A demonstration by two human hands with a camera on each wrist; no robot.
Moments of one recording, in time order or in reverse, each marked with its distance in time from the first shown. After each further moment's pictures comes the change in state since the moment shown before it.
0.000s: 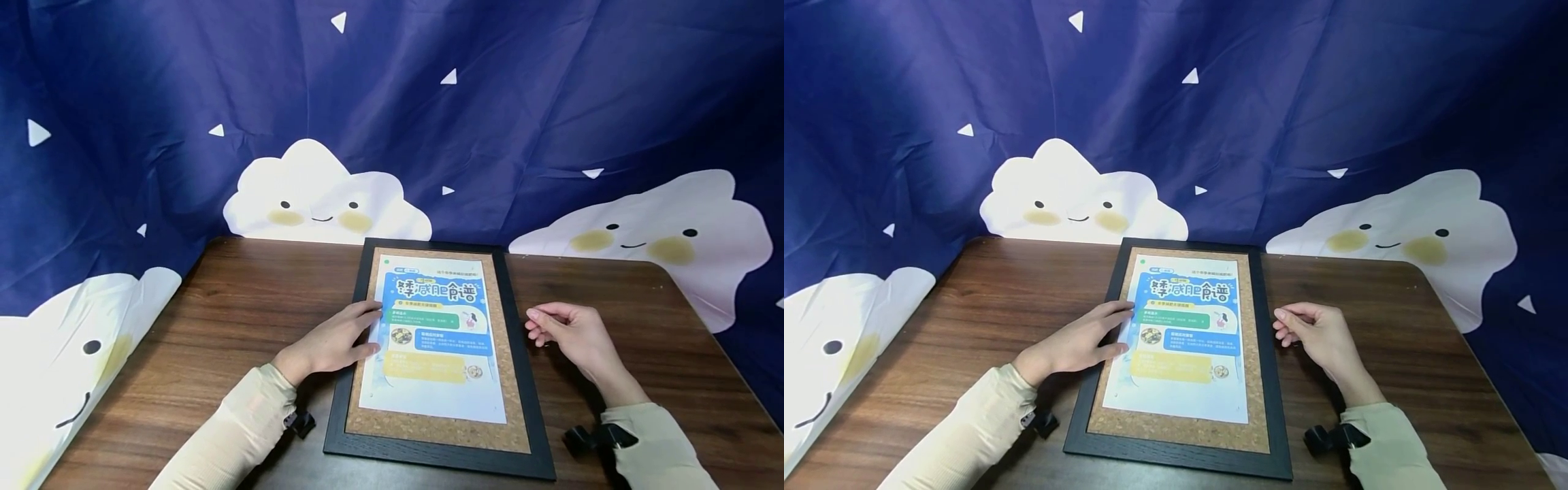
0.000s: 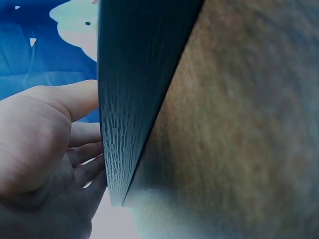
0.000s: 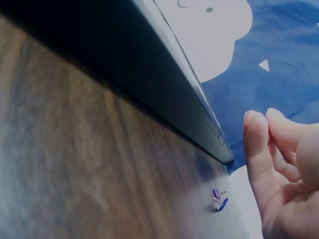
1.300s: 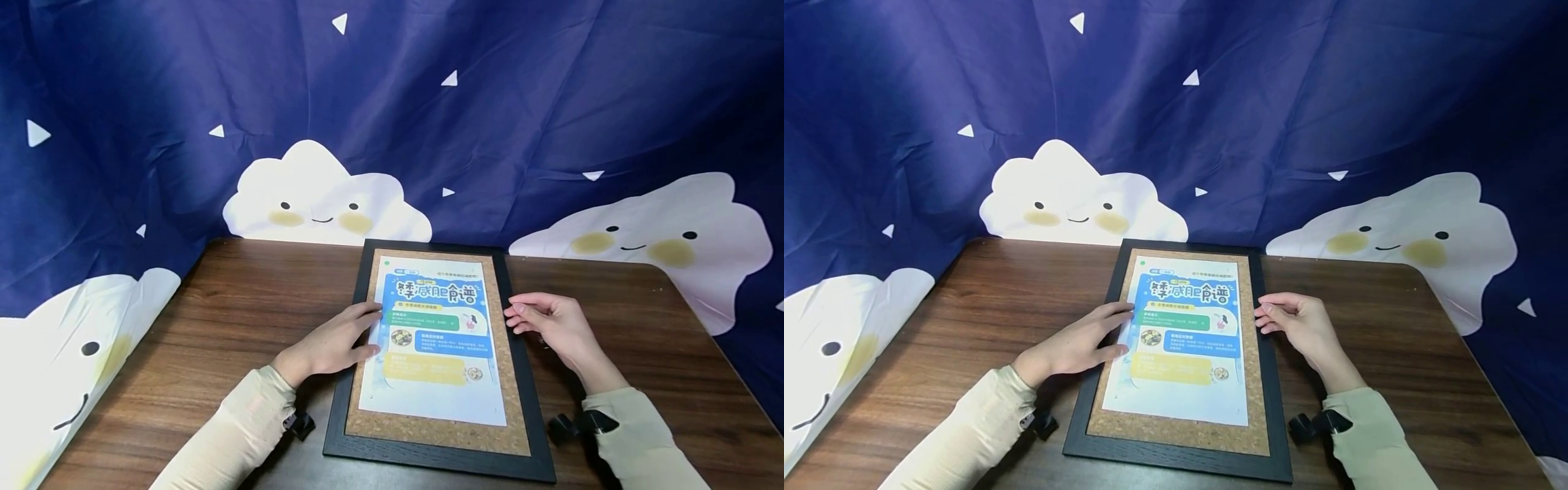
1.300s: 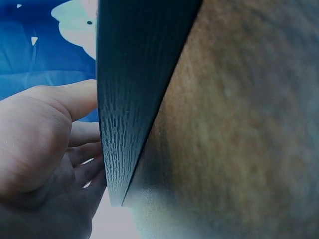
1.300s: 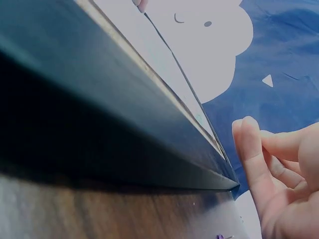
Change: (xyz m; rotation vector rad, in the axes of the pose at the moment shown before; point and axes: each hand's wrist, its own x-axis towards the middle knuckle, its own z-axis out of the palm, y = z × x) left_hand 0.003 -0.024 0.017 -0.031 0.027 0.018; right_hand 0.018 -0.011 0.016 0.089 -0.074 -0.062
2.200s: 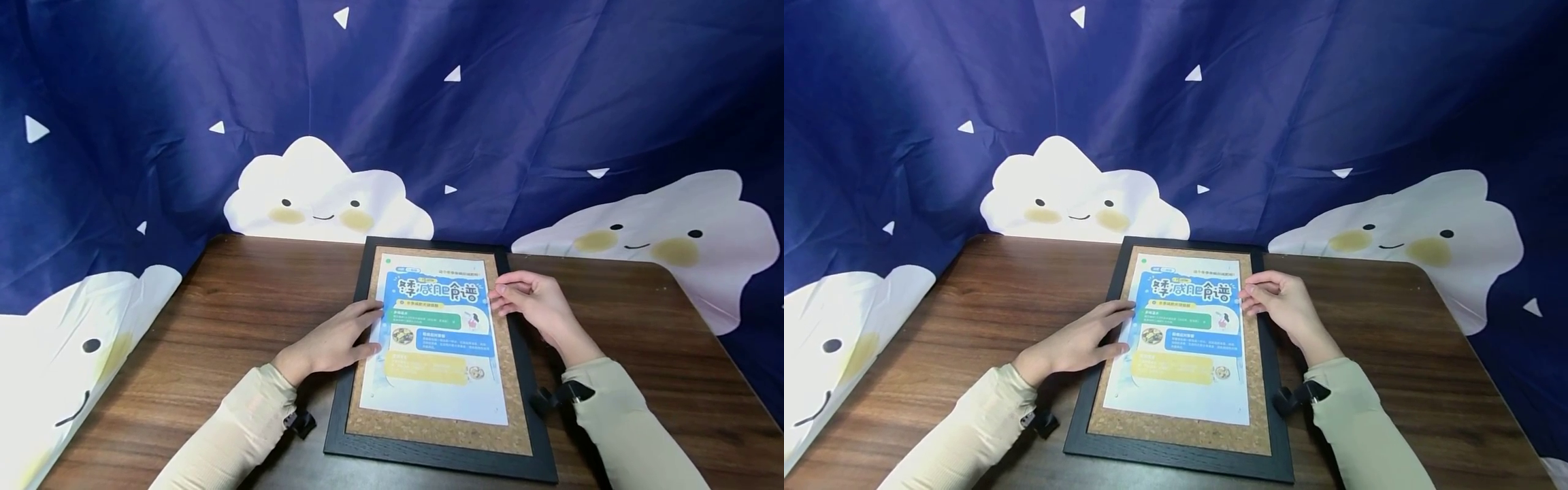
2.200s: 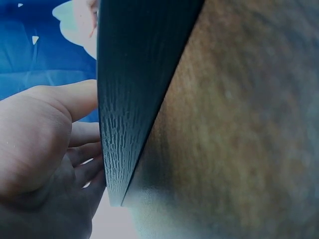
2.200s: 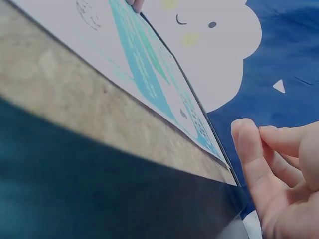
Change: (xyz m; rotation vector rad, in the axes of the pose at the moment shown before) left_hand -0.003 0.009 -0.006 0.011 -0.006 0.010; right_hand 0.036 -0.009 0.017 0.109 -0.070 -0.005
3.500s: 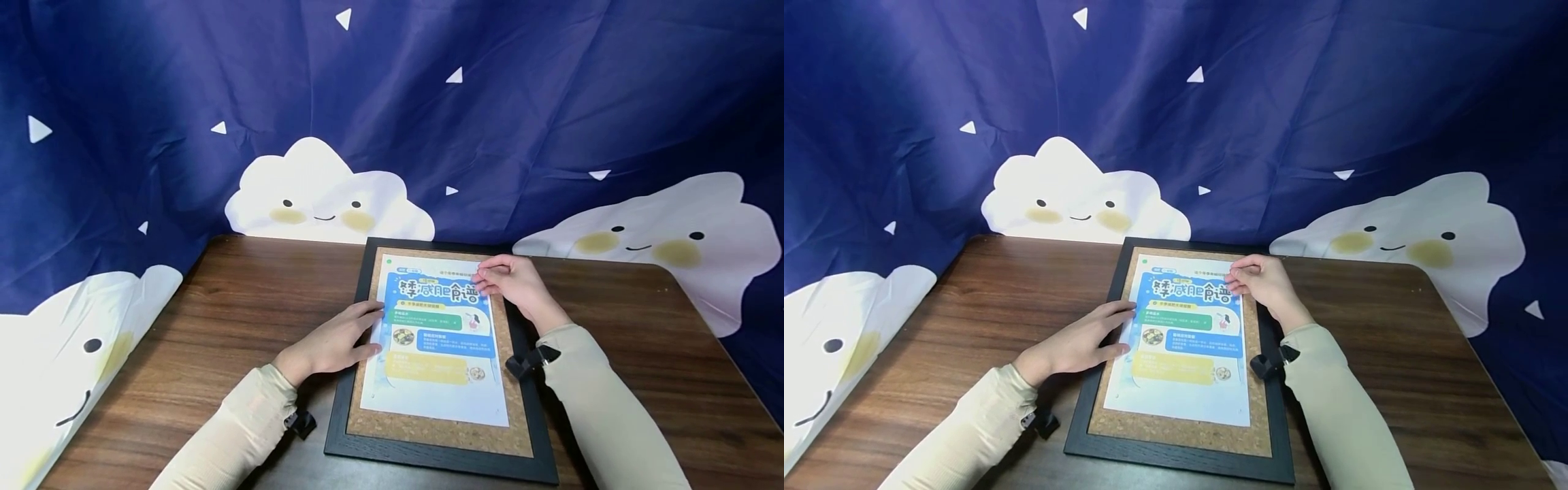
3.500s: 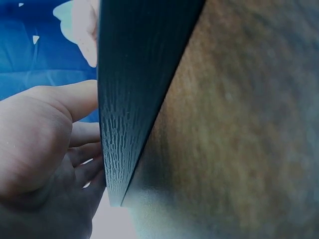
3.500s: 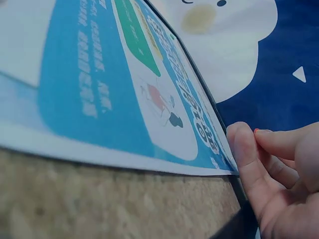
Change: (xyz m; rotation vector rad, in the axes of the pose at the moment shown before) left_hand 0.000 0.000 -0.002 -0.018 0.006 0.002; right_hand 0.051 -0.008 0.016 0.036 -0.028 0.097
